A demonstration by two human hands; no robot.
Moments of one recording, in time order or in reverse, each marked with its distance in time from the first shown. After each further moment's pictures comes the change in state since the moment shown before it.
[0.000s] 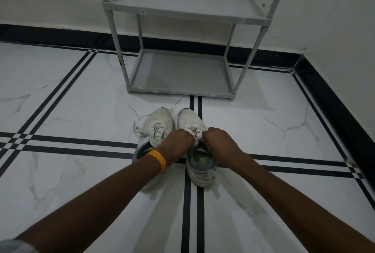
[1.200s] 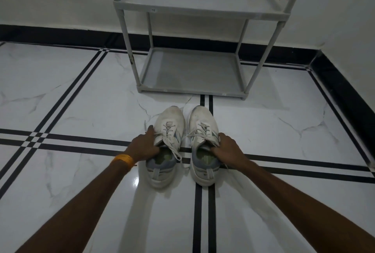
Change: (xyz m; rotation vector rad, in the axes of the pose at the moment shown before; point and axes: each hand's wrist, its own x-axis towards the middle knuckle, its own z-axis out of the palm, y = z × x) left_hand -0.069 -0.092 0.016 -0.589 -0.191 -0.624; right_hand 0.008 0.000 0.037 0.702 -0.145 0.481
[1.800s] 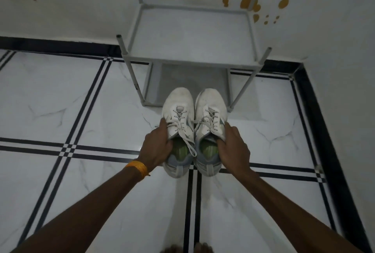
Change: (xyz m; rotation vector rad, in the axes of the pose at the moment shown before) left_hand -0.084 0.130 -0.144 -0.191 0.250 0.143; right_hand -0.096 -0.133 -0.157 -0.099 0.286 -0.011
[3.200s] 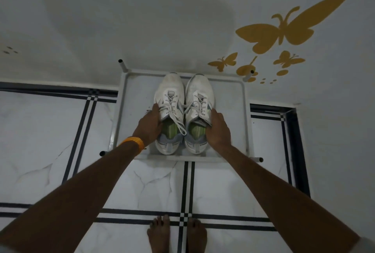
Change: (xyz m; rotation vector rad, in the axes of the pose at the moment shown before) left_hand 0.364 0.090 -0.169 -0.009 -0.239 -0.131; right_hand 0.358 -0.160 -0.114 0.020 -0.158 0.089
